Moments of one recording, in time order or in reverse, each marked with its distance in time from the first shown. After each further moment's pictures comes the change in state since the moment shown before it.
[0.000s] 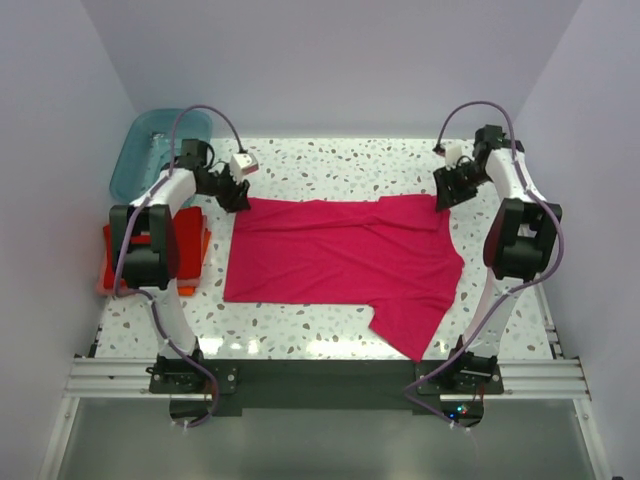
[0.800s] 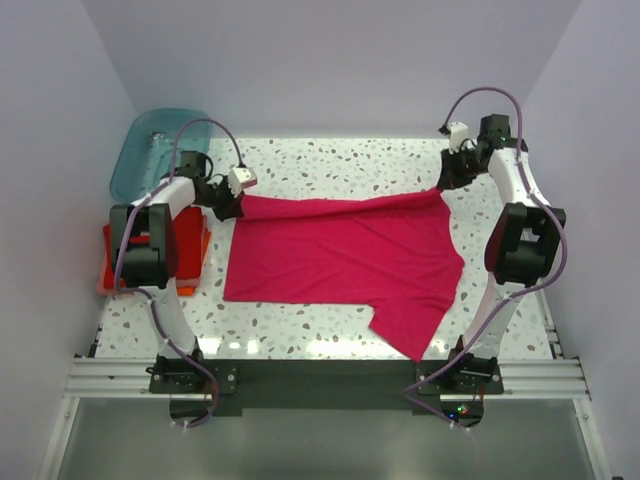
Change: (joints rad) left arm 0.013 0.012 -0.061 0.061 -0.047 0.065; right arm 0.004 -0.057 0.042 0.201 -0.079 0.138
